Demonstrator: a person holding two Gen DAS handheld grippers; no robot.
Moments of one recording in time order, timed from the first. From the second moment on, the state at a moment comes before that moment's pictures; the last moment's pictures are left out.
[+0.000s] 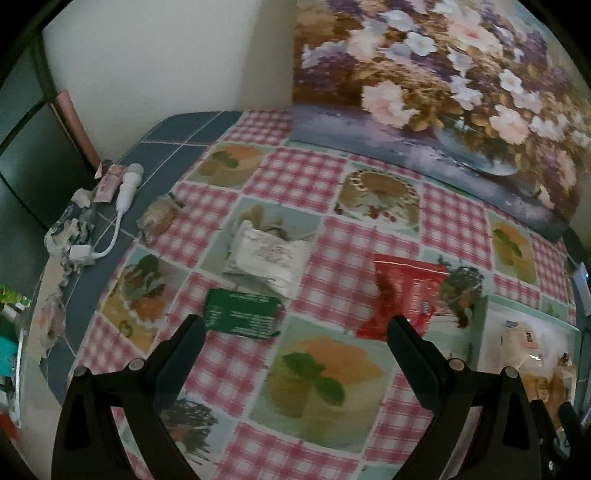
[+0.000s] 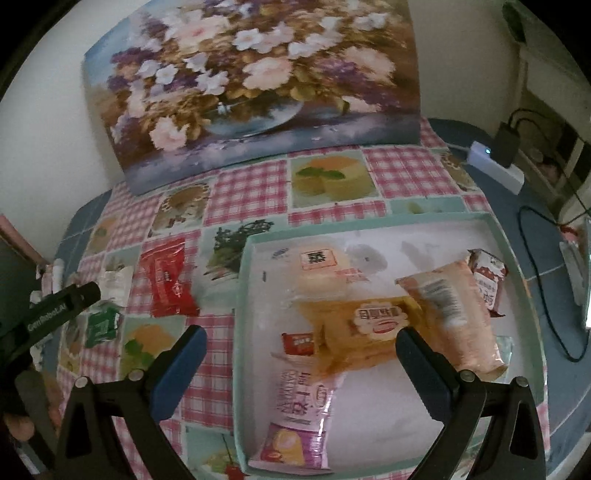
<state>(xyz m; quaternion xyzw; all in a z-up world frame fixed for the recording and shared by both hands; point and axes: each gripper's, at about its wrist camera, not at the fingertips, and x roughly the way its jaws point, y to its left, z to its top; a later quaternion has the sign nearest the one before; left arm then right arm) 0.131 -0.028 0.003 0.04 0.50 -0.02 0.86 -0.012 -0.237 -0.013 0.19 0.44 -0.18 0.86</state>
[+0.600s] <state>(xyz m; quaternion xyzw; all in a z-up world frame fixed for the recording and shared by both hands) 0.151 0.030 -0.005 -0.01 0.51 0.00 0.86 0.019 -0.192 -0.021 0.15 0.45 -0.15 0.87</state>
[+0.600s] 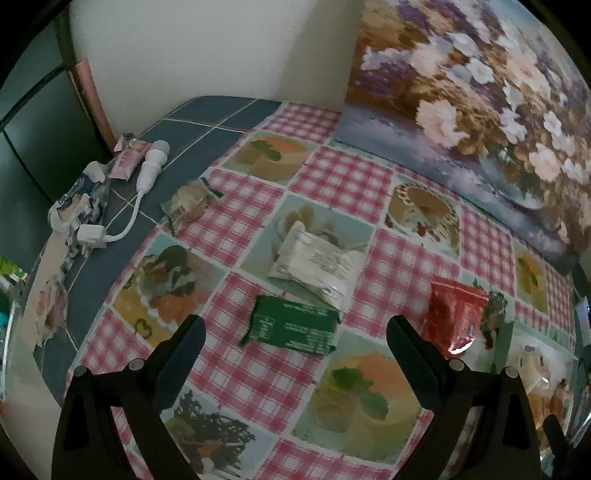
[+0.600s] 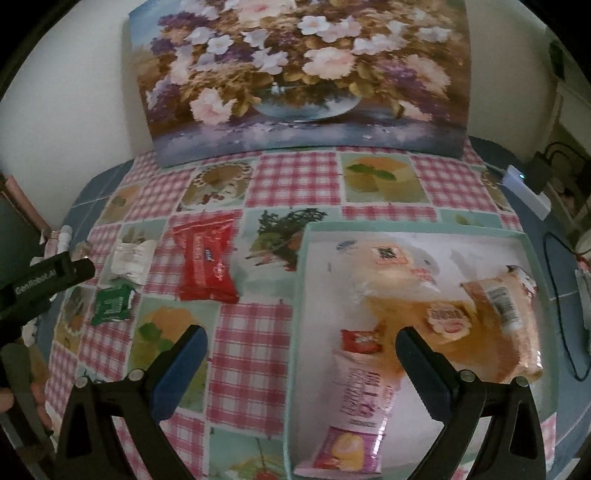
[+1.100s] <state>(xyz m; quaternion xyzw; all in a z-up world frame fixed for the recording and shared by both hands) 0.183 0.066 -0.021 -0.08 0.52 -0.01 0.85 0.060 -0.177 -0.030 0.17 0.45 -0.13 0.87</state>
